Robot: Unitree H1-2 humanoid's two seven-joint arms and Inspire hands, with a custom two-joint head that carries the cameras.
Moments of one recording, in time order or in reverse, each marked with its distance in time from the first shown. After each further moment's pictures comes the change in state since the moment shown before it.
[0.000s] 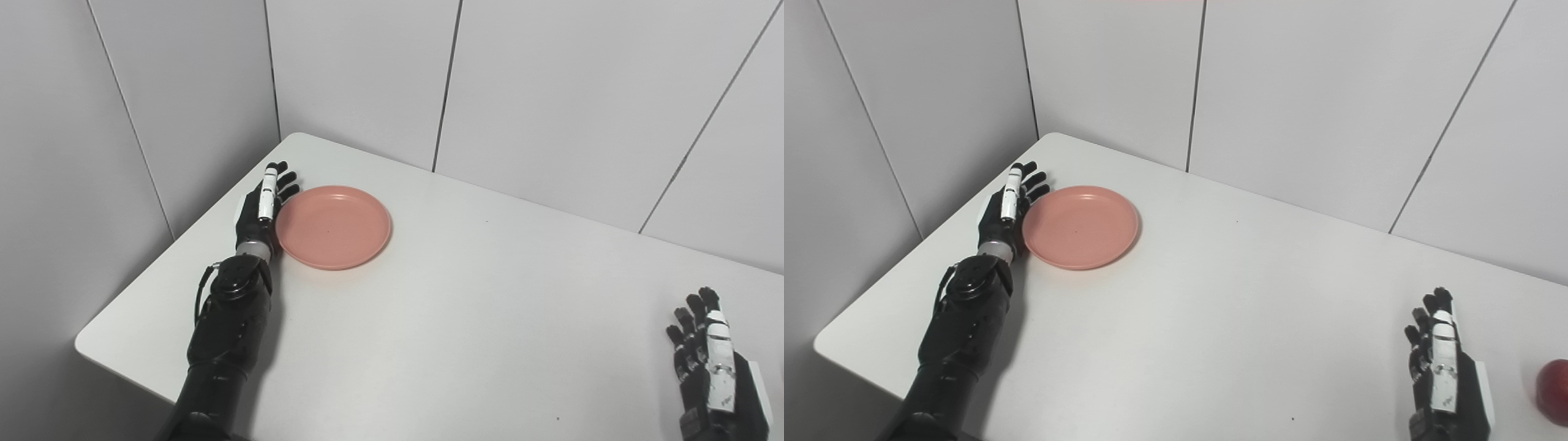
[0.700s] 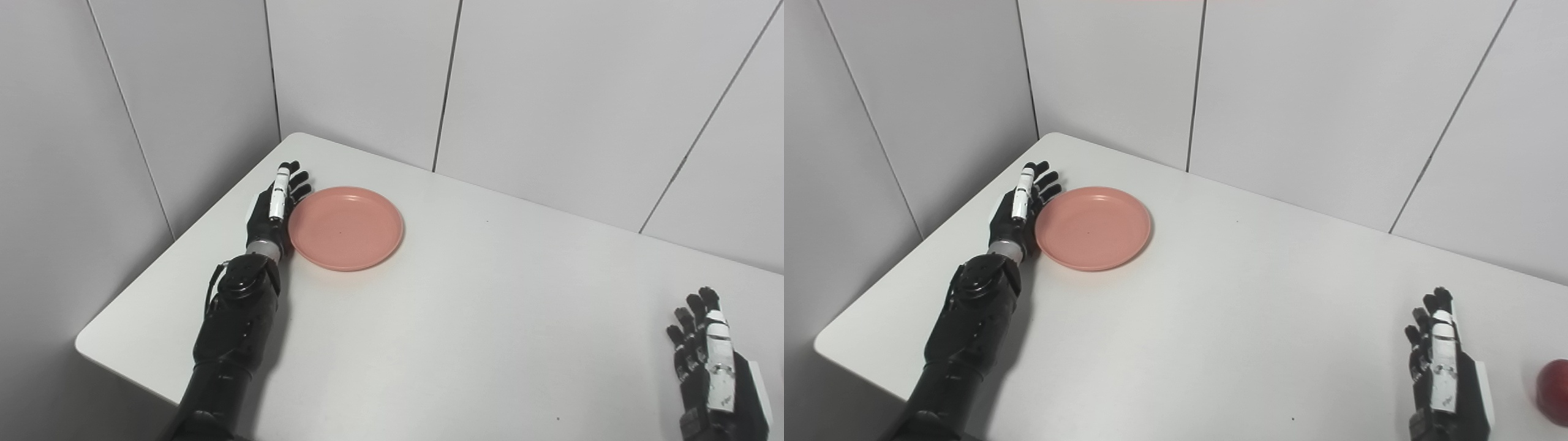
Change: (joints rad) left arm -0.004 -0.004 -0.032 0.002 -0.031 0.003 -0.040; right arm 0.000 0.000 0.001 0.000 -0.004 0.000 0.001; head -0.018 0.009
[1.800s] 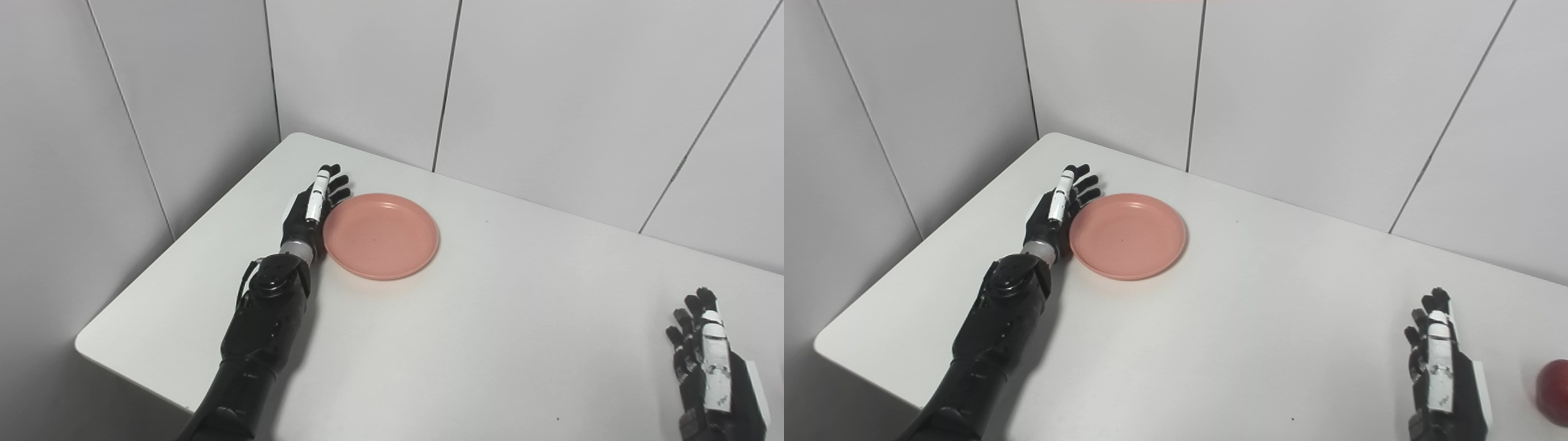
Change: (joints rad) left arm -0.034 -0.043 -0.086 0.015 0.027 0.015 -0.010; right arm 0.000 -0.001 0.006 0.003 -0.032 0.000 0.001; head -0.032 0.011
